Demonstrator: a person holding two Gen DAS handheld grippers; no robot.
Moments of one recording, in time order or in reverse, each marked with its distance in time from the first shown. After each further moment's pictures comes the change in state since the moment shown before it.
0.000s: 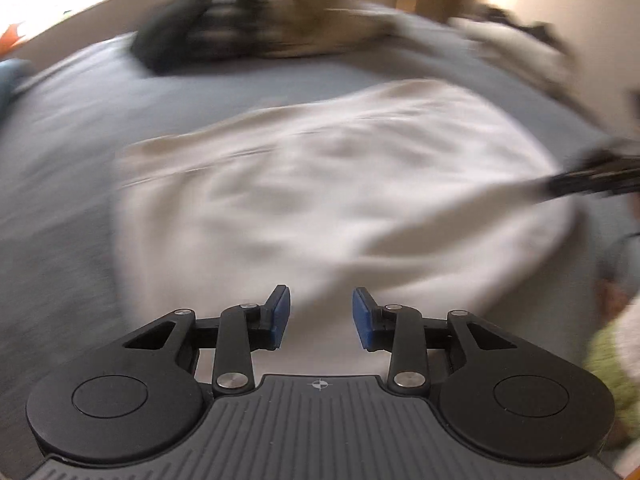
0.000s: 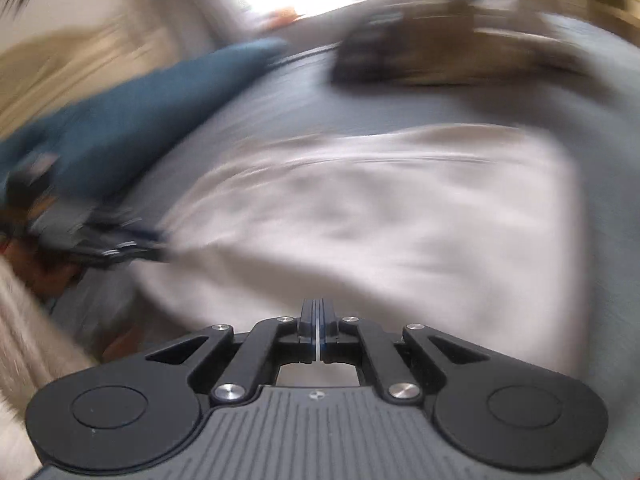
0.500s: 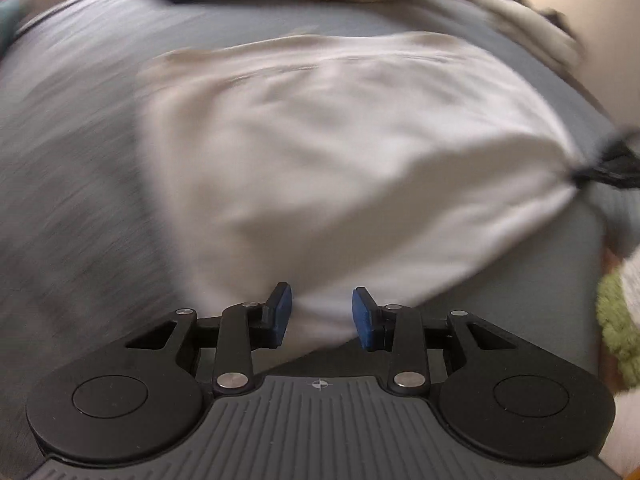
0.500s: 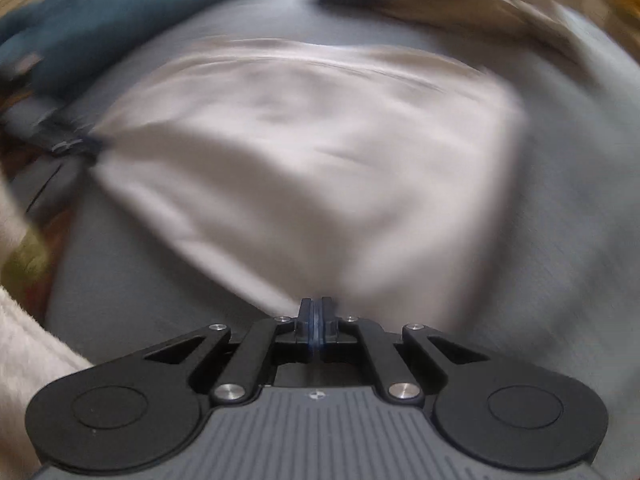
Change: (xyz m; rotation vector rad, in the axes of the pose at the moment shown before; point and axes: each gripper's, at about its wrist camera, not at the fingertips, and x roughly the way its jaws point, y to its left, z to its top) left arm -0.031 0.075 -0.052 -0.196 0.142 0.075; right arm -0.070 -0.055 -0.049 0.003 0.217 -0.250
